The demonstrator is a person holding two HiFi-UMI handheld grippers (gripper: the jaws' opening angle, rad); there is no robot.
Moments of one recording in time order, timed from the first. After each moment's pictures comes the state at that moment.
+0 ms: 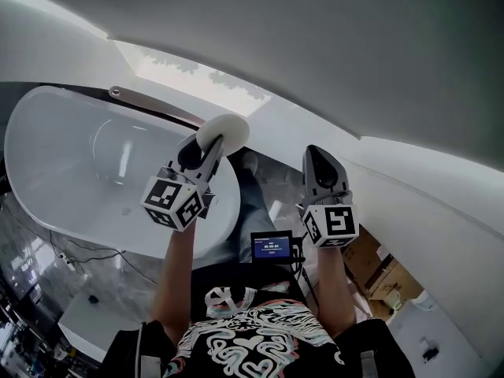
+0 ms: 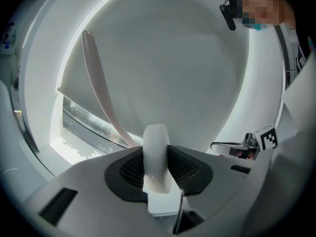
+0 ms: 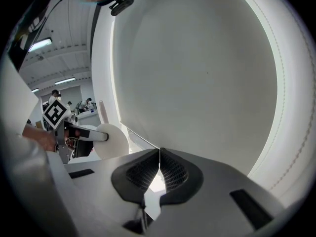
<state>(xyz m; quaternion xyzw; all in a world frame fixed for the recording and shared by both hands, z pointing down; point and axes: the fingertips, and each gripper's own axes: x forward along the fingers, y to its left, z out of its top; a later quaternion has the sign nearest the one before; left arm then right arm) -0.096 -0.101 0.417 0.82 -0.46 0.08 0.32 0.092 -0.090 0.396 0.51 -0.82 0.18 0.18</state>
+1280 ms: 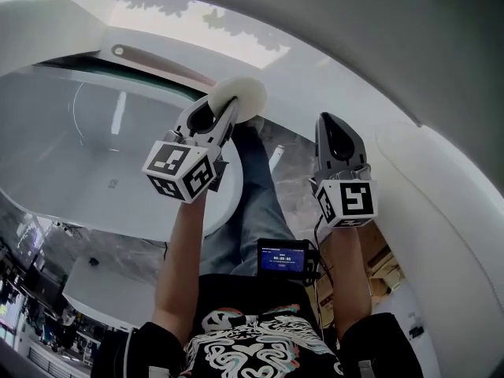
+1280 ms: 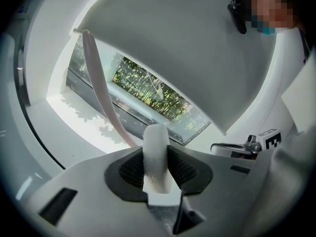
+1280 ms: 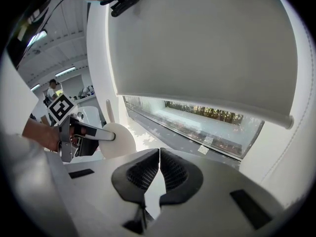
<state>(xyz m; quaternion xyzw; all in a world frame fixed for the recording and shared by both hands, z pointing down) -0.076 -0.120 0.603 0.78 -0.45 0.10 0.43 0.091 -0.113 0.567 0.47 -0.81 0.23 0.26</state>
